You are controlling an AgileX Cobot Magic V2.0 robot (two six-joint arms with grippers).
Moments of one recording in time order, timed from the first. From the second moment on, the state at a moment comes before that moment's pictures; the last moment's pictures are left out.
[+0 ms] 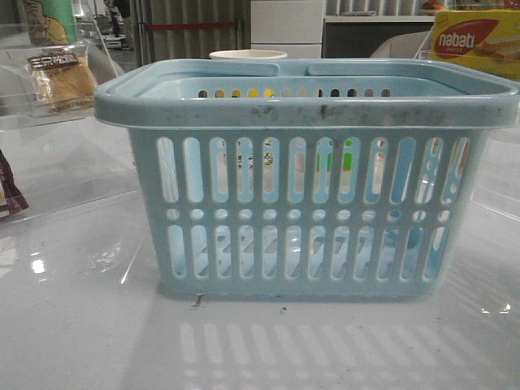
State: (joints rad) left arm -0.02 0.69 -0.74 -0.07 0.67 0.14; right arm -0.09 0.92 -0.79 -0.06 0.69 0.02
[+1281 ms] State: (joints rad) left arm -0.02 0.69 -0.74 -0.07 0.67 0.14; right arm -0.20 1.85 -1.43 -0.08 0.53 0.03
